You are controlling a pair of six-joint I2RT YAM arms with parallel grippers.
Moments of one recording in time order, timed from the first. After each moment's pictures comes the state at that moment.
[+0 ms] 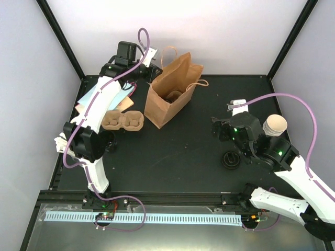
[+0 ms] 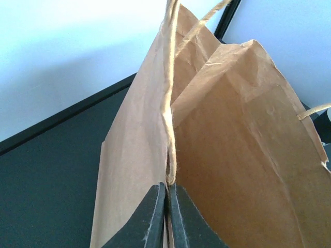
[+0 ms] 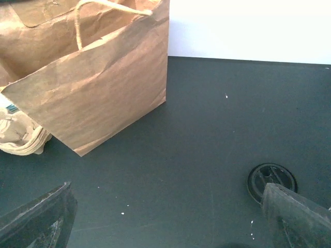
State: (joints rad) left arm -0.32 1.88 2.03 -0.74 0.49 0.06; right arm 0.85 0.88 1.23 -0.94 0.54 0.42
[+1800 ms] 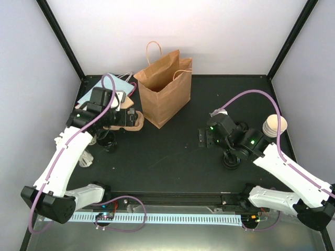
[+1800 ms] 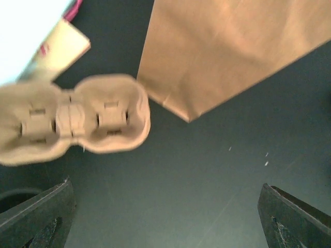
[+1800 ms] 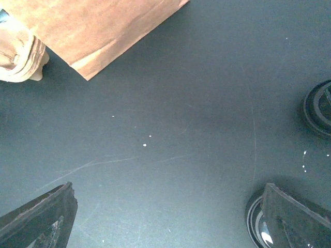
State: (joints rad) left arm -0.29 1.16 1.33 -0.97 0.11 -0.24; right arm 0.85 1.05 1.17 -1.02 0.32 0.61
